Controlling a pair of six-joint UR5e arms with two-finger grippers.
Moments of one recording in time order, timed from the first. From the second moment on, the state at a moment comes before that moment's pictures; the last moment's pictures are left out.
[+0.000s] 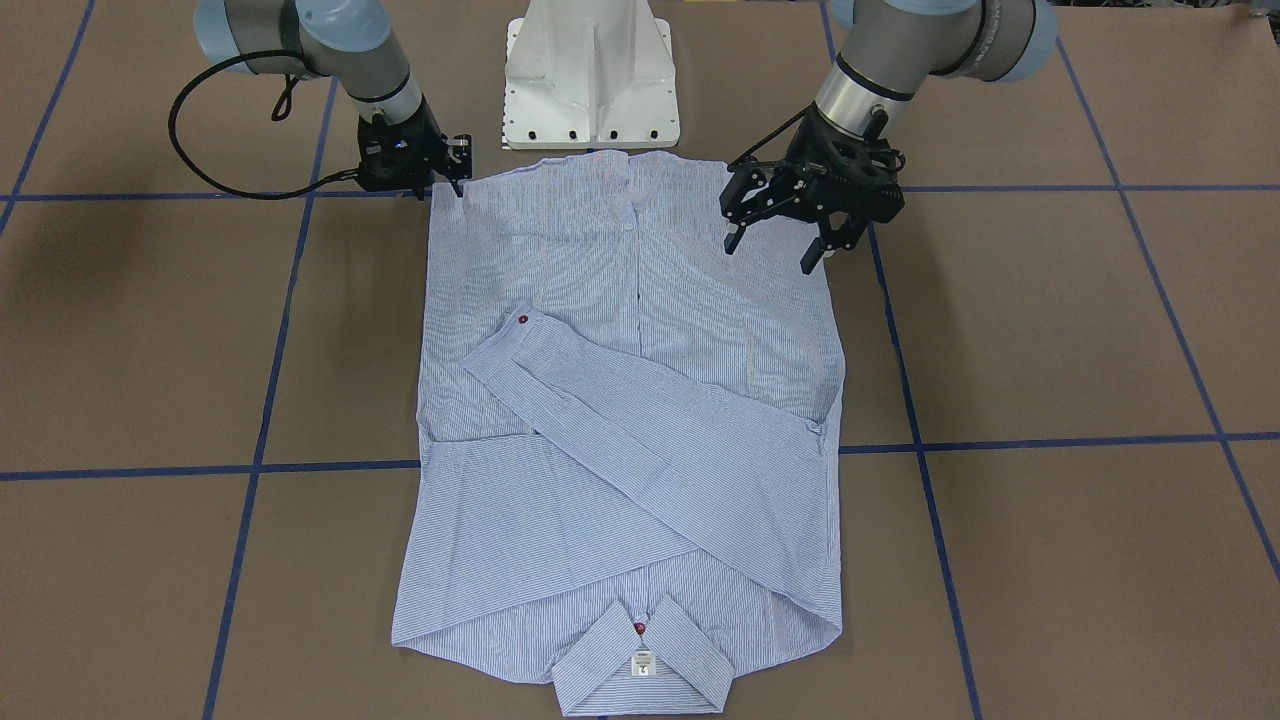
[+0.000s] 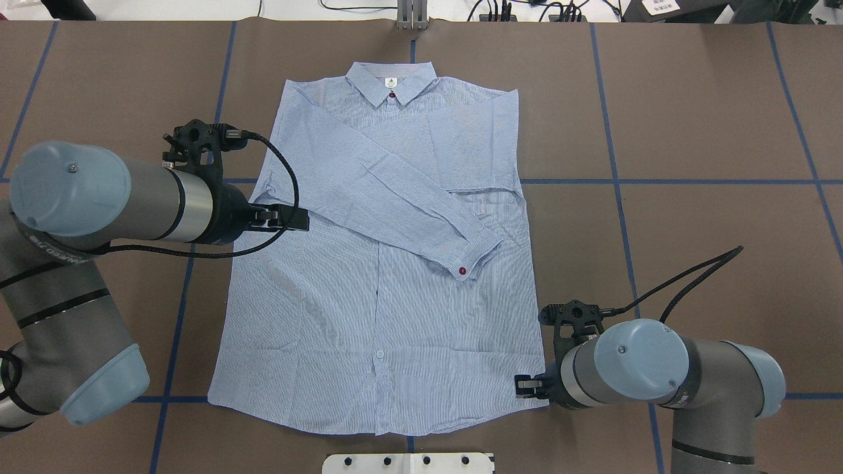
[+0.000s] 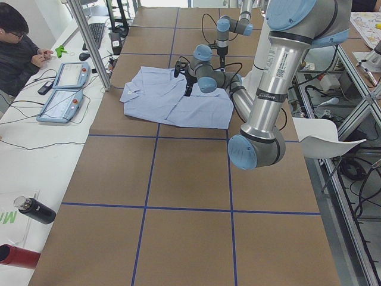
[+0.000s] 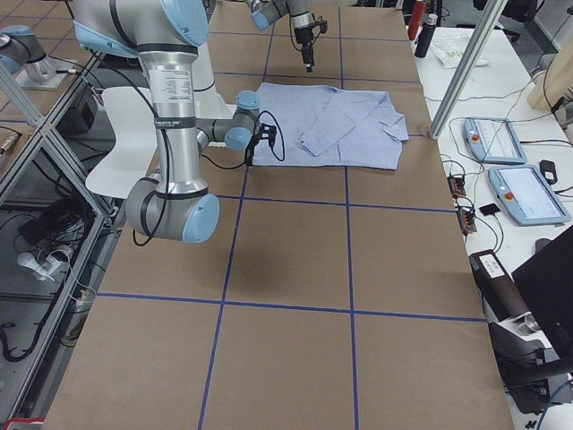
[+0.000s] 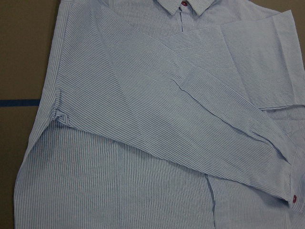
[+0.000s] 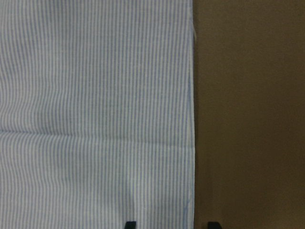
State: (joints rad) left arm -0.61 -1.90 -2.00 -1.93 -1.83 -1.18; right arm 0.24 -1.43 2.00 -1.30 1.81 1.41
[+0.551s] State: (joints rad) left arm -0.61 -1.90 -2.00 -1.93 -1.83 -1.19; right arm 0.23 -1.42 2.00 -1.31 1.82 1.41
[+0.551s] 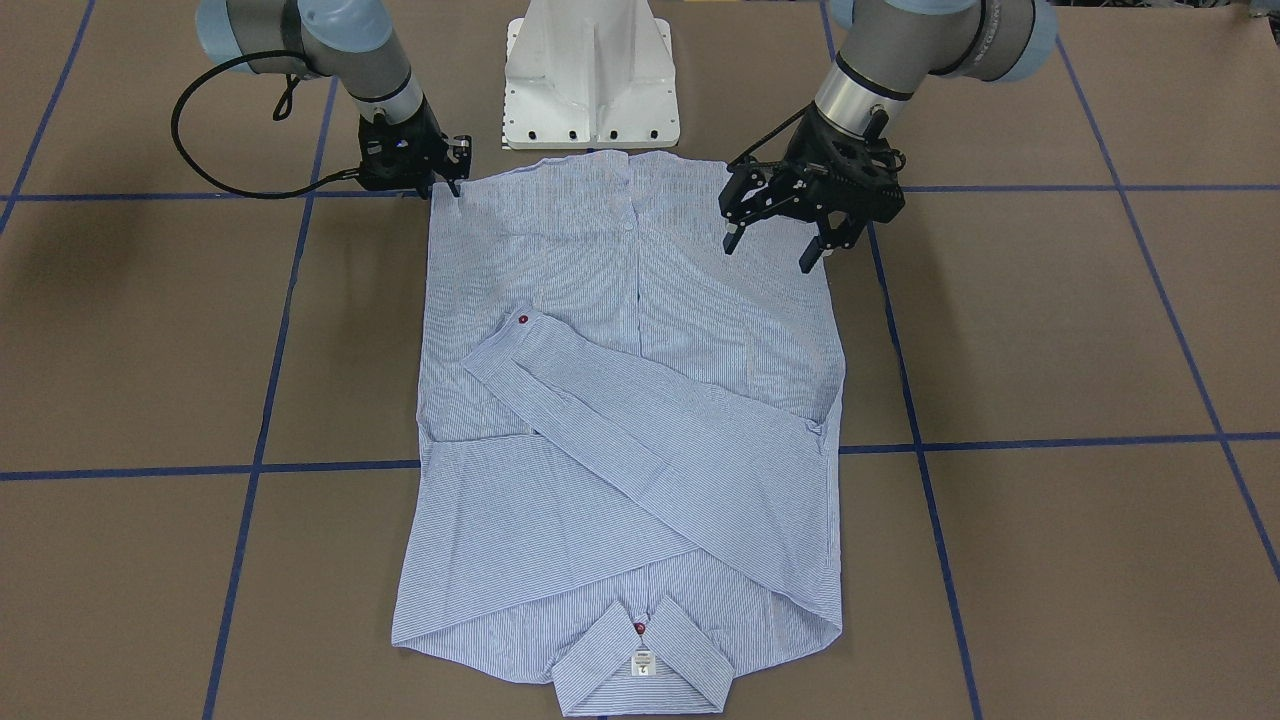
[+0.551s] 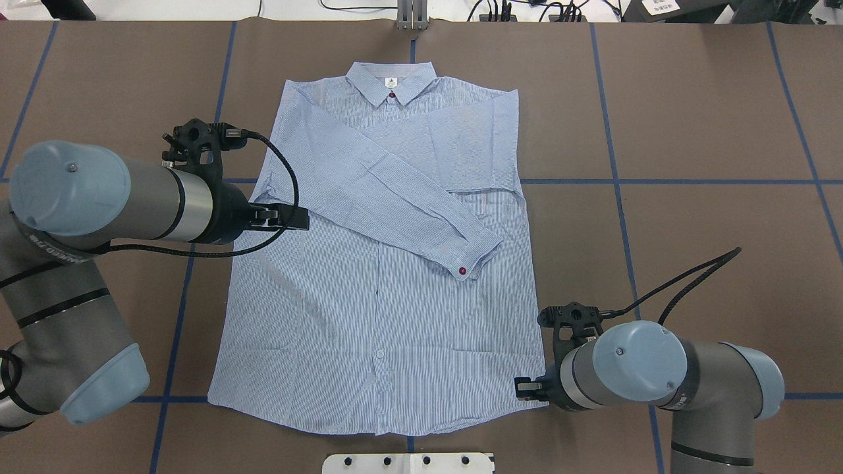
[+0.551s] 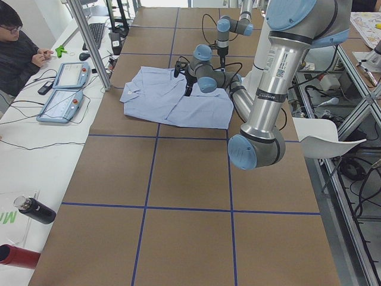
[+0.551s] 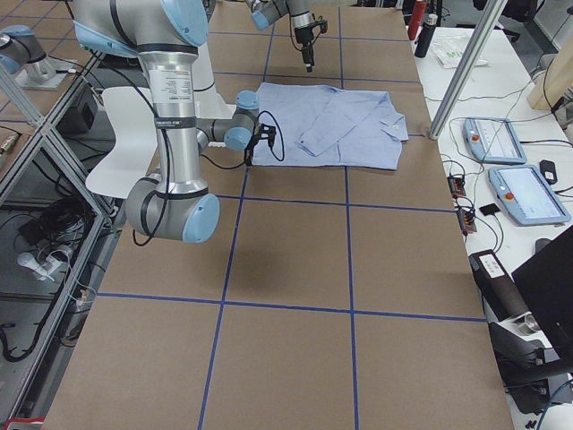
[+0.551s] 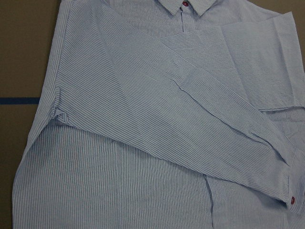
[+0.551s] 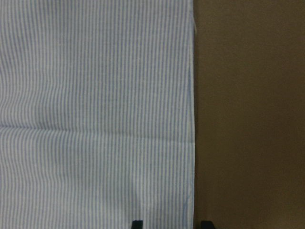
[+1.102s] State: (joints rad) left arm -0.61 -1.90 -2.00 -1.93 -1.83 -1.19; right arm 0.23 -1.42 2.00 -1.31 1.82 1.41
